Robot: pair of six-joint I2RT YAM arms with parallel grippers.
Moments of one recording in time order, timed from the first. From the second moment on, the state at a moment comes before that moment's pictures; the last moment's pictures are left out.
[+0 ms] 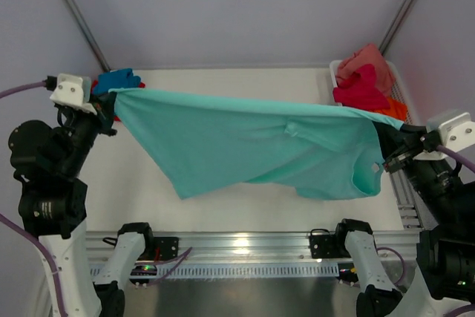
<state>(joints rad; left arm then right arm) 0.06 0.73 1.48 -0.72 0.28 0.10 -0.19 0.68 1.76 -0.95 -0.58 -0.18</state>
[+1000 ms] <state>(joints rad) 0.05 1.14 1.67 -0.43 0.26 0.02 -0.18 1.10 1.79 -0.64 -0.64 -0.02</state>
